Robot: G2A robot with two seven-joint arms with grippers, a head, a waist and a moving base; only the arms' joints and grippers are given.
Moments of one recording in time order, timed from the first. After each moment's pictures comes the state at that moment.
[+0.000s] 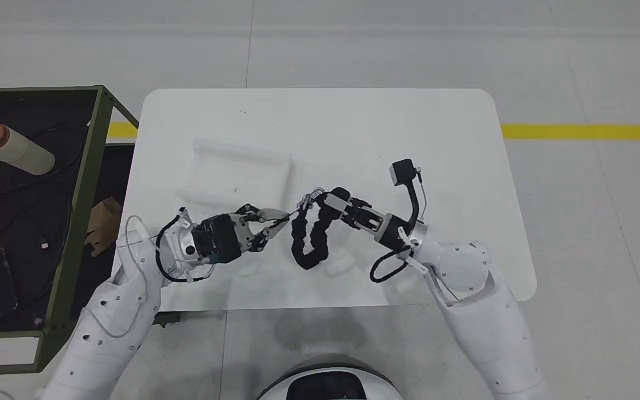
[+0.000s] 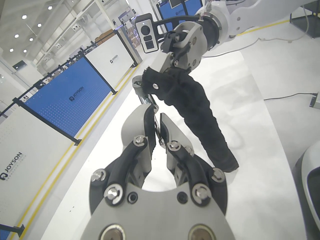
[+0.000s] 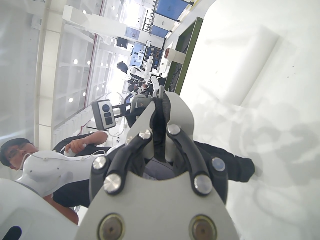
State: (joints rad) left arm 1.44 -0.98 -1.40 -1.75 1.88 -0.76 0.75; right arm -1.38 -1.30 1.21 -1.80 0.00 -0.17 0.67
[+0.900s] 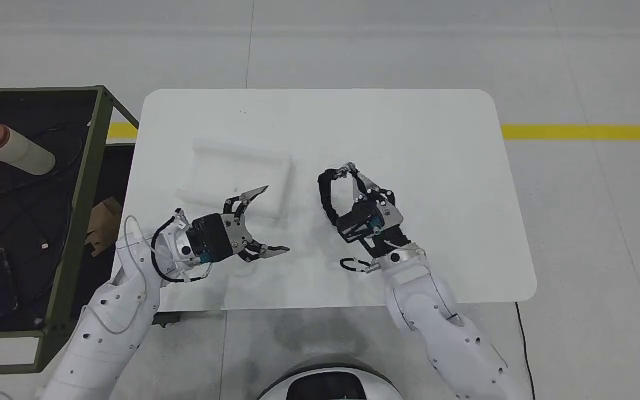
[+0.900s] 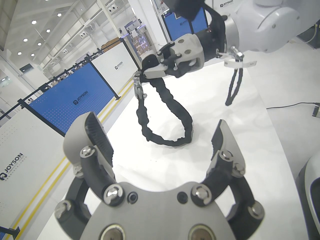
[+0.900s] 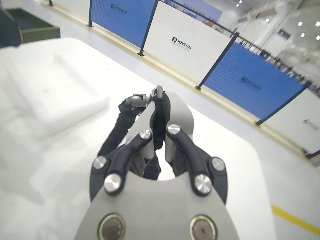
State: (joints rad) left arm 1.44 -0.98 -1.40 -1.73 1.85 -0.76 0.77; right arm -1.46 -1.27 0.97 -1.85 -1.96 0.22 0.04
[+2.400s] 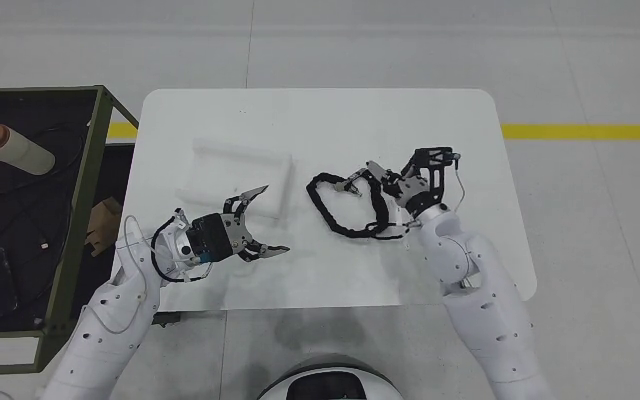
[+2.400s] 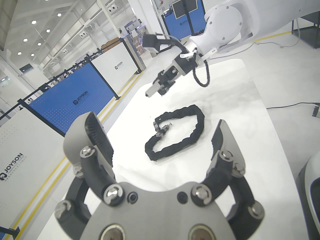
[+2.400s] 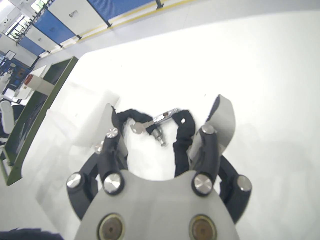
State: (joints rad) left arm 1.44 -0.98 -1.40 -1.73 1.85 -0.76 0.77; right arm -1.37 -1.32 1.28 -1.74 -0.96 0.00 0.23
